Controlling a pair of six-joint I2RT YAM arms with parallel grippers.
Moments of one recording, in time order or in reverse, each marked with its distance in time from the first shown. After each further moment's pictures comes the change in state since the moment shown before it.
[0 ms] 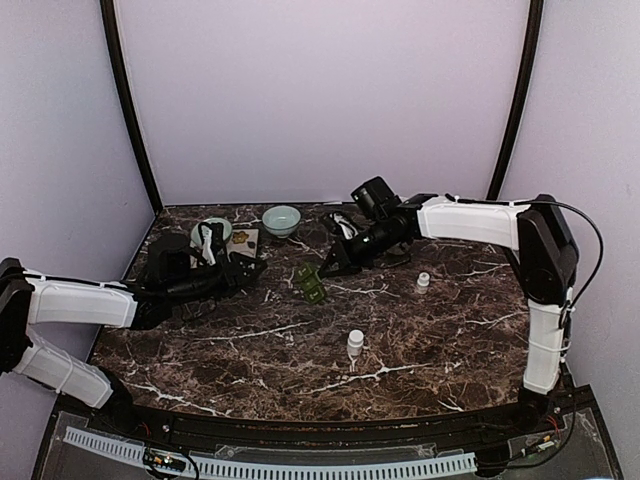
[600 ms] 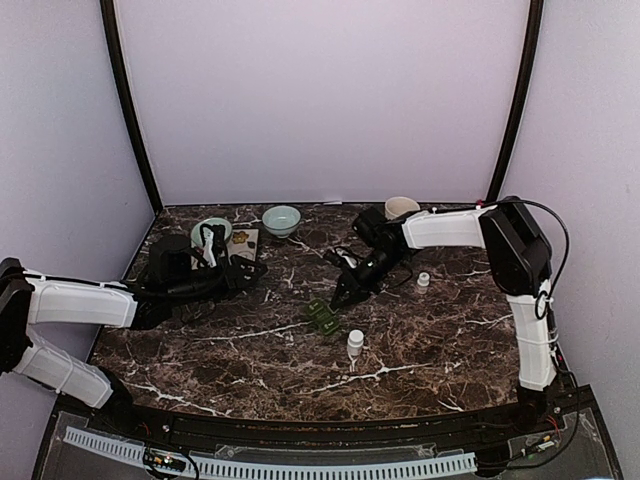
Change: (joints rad) left arm 0.000 0.000 0.000 -0.034 0.008 0.025; right arm -0.060 0.189 0.006 -0.162 -0.151 -0.187
